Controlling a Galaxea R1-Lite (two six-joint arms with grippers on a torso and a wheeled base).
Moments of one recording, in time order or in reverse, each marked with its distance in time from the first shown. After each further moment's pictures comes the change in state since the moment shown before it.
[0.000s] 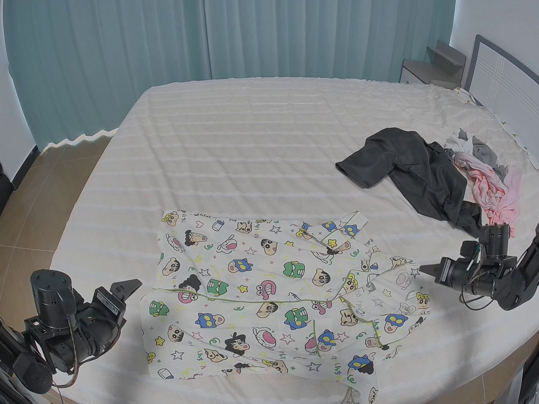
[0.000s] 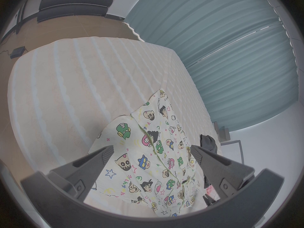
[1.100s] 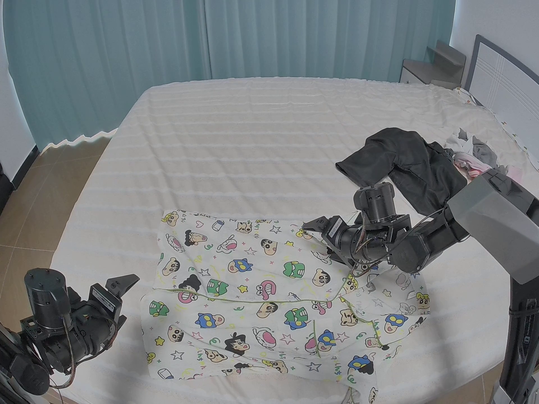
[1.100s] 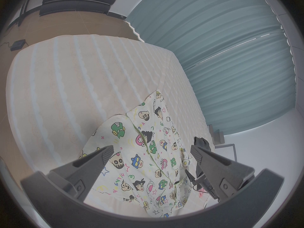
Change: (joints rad) left arm -0.005 -0.039 0.000 -0.001 -0.008 -0.046; right arm 0.484 0.338 -0.827 0.433 -0.137 0.641
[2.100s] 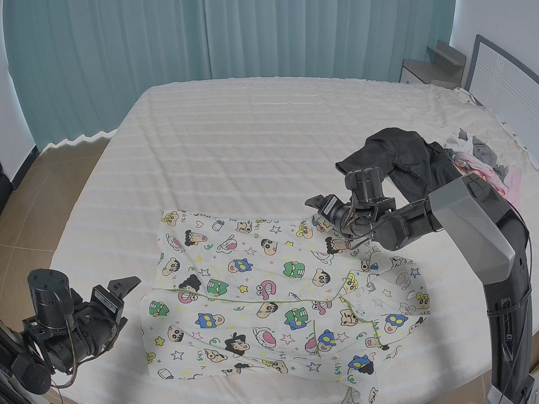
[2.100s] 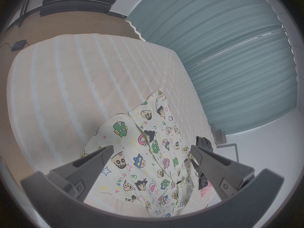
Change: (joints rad) left arm 0.000 0.020 0.000 0.000 0.000 0.000; right arm -0.050 0.180 -0.357 0.091 -0.118 -0.122
